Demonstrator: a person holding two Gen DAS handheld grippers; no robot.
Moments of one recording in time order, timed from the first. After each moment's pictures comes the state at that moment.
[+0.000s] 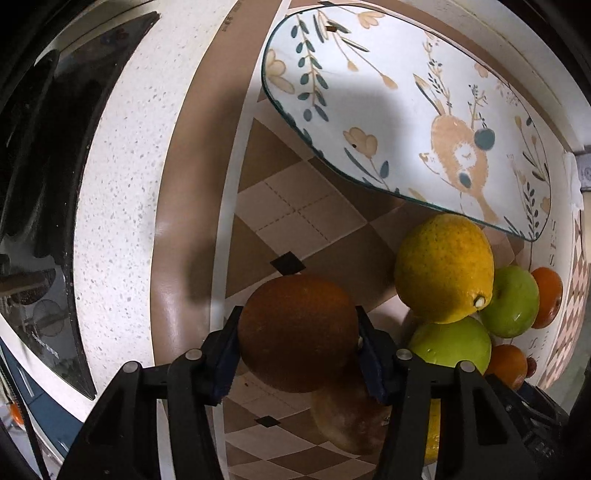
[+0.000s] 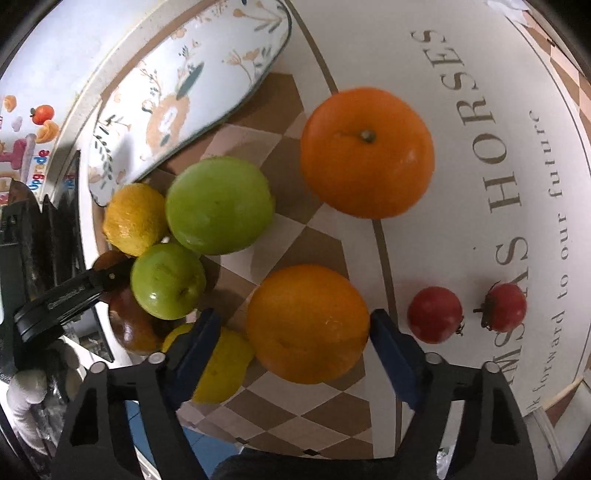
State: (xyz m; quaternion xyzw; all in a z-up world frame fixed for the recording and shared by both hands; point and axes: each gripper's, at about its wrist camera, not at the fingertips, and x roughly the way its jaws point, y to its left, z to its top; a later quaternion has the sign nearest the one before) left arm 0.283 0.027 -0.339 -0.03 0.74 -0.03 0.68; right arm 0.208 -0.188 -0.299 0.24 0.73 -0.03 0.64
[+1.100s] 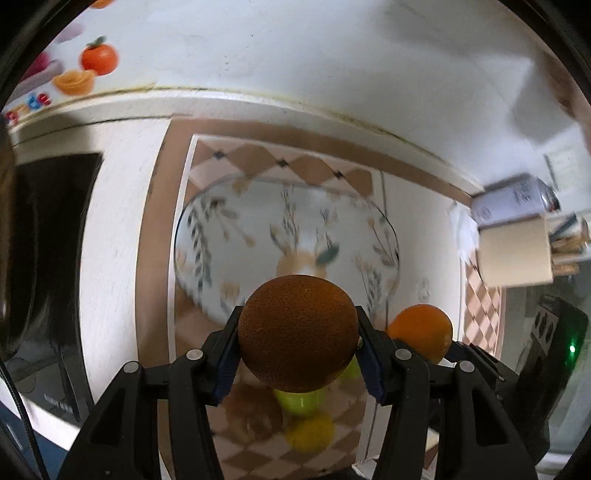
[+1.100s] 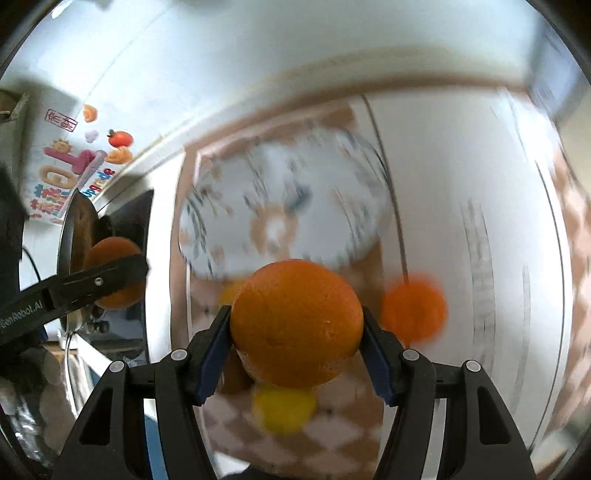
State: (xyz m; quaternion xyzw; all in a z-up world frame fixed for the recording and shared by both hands) left arm 0.365 -0.004 -0.179 -0.09 0.67 -0.14 0.72; right arm 0.297 -0.166 -0.189 0.18 0.63 0.04 0.76
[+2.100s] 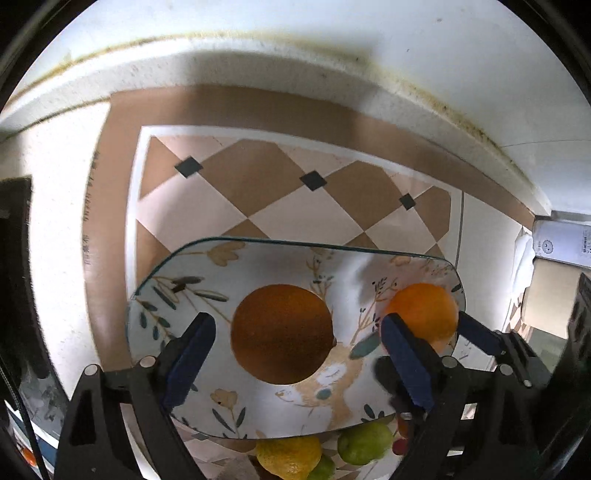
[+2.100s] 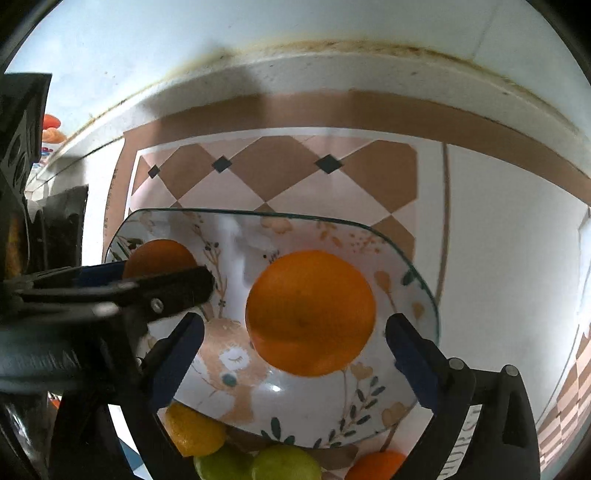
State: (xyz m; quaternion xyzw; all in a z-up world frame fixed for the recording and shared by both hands) left arm 0.459 -0.031 -0.284 -0.07 0.75 -0.10 0.64; right arm 0.434 -0.188 -0.278 0.09 0.71 0.06 0.70
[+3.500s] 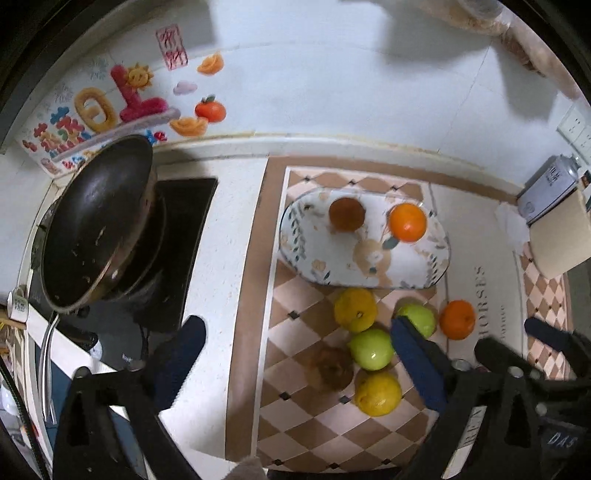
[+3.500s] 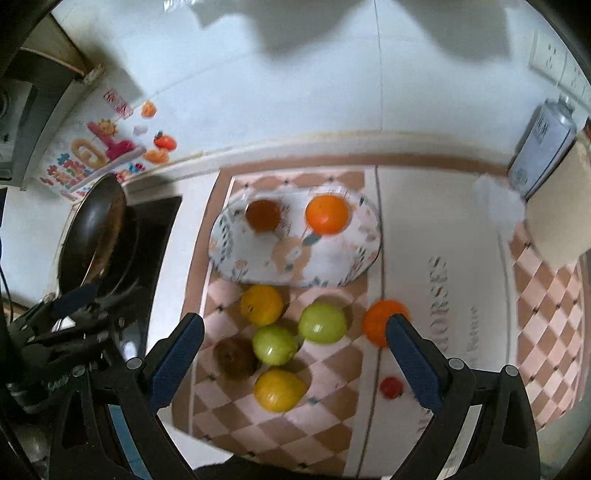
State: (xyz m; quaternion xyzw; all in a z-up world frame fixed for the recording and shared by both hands) left arm 0.238 0.011 -0.104 0.03 0.58 0.00 0.82; right arm 0.212 -0.168 -0.097 0.12 0.58 0.05 0.80
